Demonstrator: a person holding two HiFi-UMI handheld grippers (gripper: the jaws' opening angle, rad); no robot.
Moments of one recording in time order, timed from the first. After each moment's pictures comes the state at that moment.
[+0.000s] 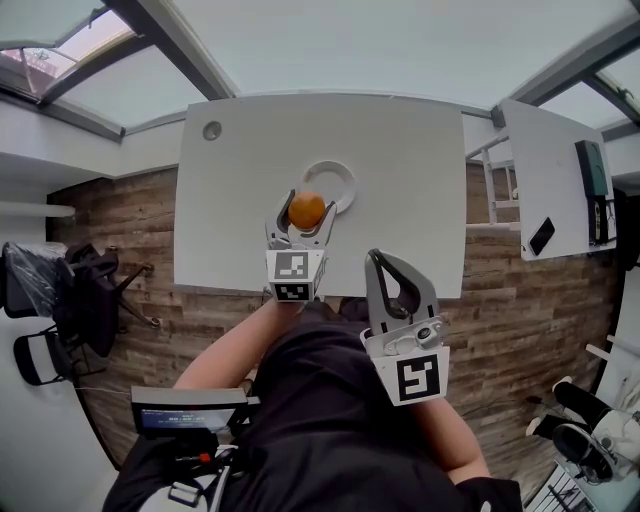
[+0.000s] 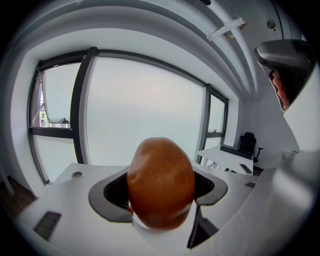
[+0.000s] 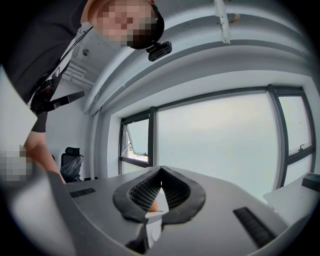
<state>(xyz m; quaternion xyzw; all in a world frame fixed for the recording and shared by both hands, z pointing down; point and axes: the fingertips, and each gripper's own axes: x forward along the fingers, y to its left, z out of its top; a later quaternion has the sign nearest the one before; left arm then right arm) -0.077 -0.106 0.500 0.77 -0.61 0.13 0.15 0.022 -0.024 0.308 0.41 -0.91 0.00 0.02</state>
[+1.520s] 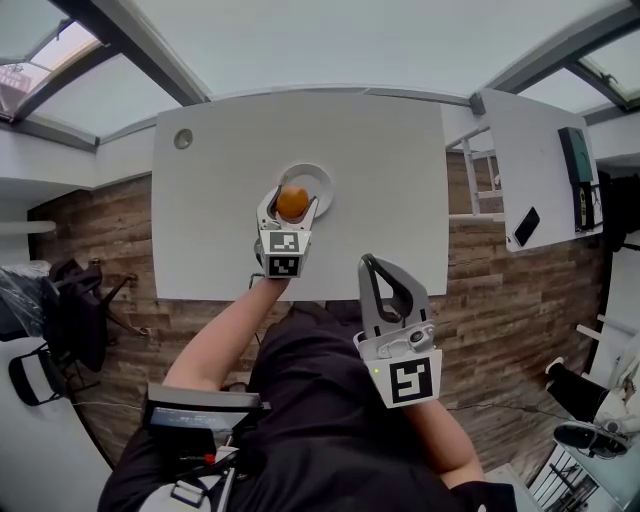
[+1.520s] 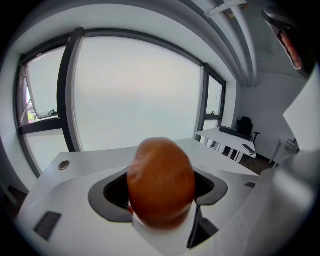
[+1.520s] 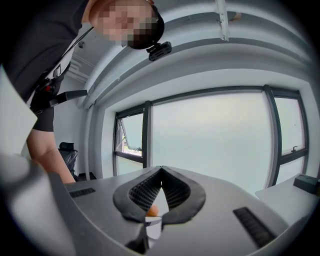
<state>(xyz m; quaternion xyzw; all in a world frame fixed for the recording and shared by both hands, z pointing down) -0.066 -0.150 0.601 0.77 -0.57 0.21 0.18 0.045 -0.045 0.327 0.44 -0.90 0.00 0.05</state>
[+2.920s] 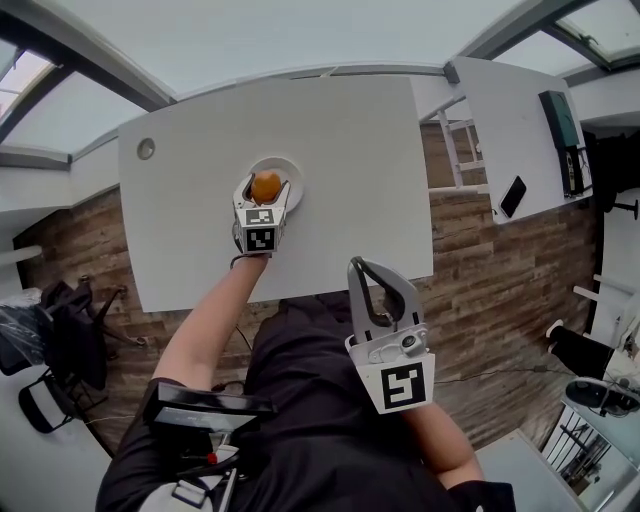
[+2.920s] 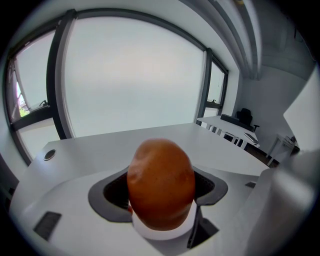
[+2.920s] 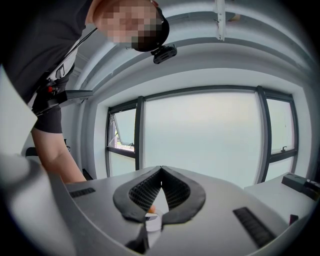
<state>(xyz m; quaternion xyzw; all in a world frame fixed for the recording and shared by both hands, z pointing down) -0.059 -0.181 0.677 0.76 -0.54 0.26 0.22 0.076 -0.048 0.338 0.48 -0.88 0.01 0.07</state>
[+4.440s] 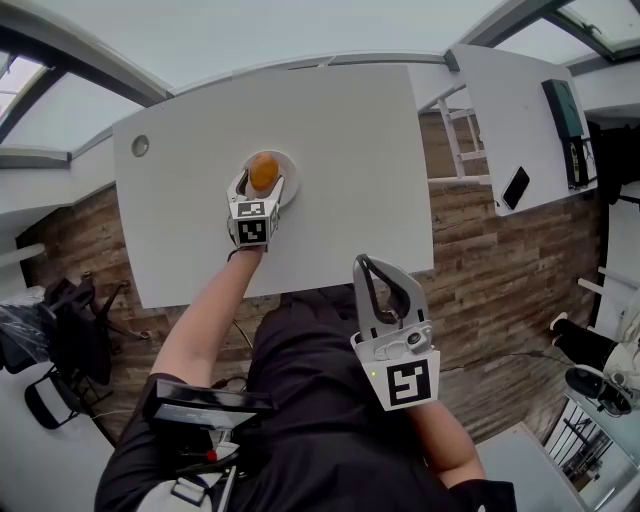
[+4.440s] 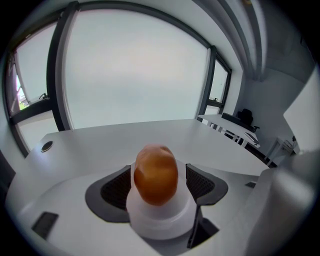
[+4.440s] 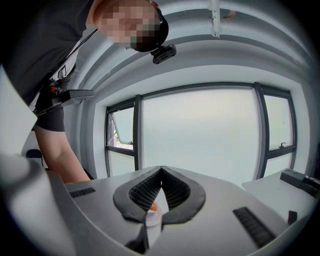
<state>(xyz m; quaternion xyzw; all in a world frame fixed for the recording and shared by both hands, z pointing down) -0.063 -0.183 0.689 0.76 -0.54 0.26 0.25 0.097 -0.046 0.349 0.48 -0.87 0.03 0.08</state>
